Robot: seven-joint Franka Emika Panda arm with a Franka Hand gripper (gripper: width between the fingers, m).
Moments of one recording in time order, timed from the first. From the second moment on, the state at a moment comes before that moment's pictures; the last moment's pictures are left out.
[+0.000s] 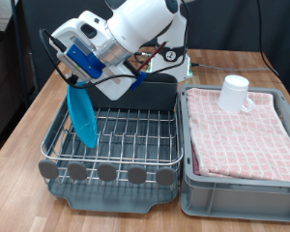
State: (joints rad) arm 0.74 0.21 -1.05 -2.28 -1.02 2.43 1.26
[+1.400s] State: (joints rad) arm 0.72 -0.08 -1.02 -2.23 -0.52 2.33 0.65
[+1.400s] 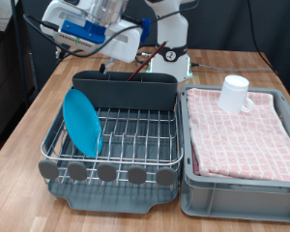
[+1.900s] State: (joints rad) arm 0.72 -0.22 -0.95 -2.16 -0.51 2.08 0.62
